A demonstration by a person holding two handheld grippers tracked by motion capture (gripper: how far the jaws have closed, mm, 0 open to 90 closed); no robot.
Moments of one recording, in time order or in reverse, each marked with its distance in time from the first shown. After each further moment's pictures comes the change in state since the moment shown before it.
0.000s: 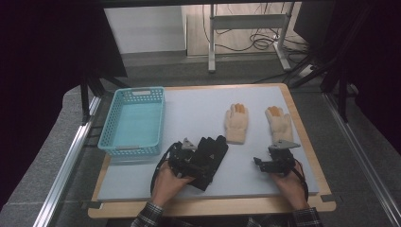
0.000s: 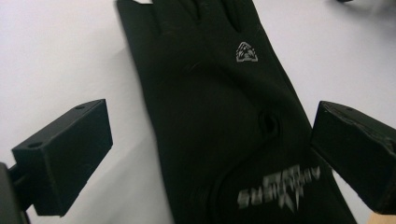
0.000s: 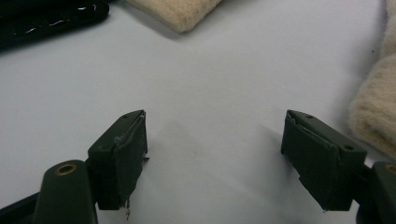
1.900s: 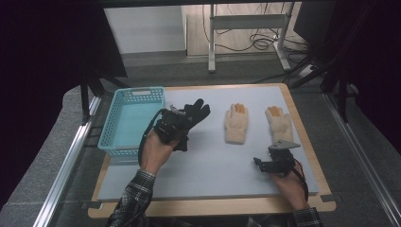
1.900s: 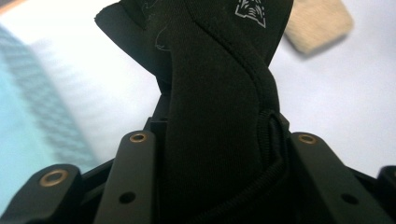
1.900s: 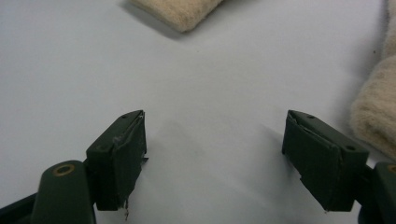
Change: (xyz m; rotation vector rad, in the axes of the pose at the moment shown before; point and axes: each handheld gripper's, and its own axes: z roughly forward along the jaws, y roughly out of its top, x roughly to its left) left arm 0.061 0.070 -0.065 0.046 0.201 -0.032; right arm 0.000 0.000 0.000 0.001 0.002 -0.004
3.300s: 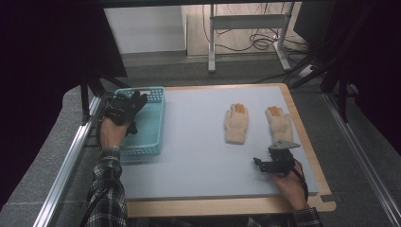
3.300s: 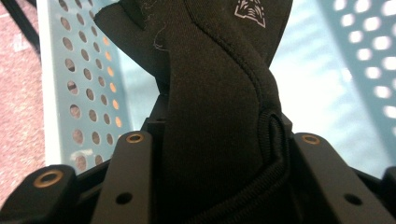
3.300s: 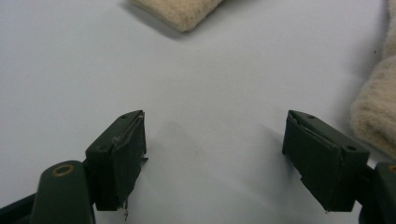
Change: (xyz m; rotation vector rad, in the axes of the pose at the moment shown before) left arm 0.189 -0.051 0.020 0.182 0.293 -0.326; right arm 0.000 0.000 0.000 -0.001 0.001 -0.001
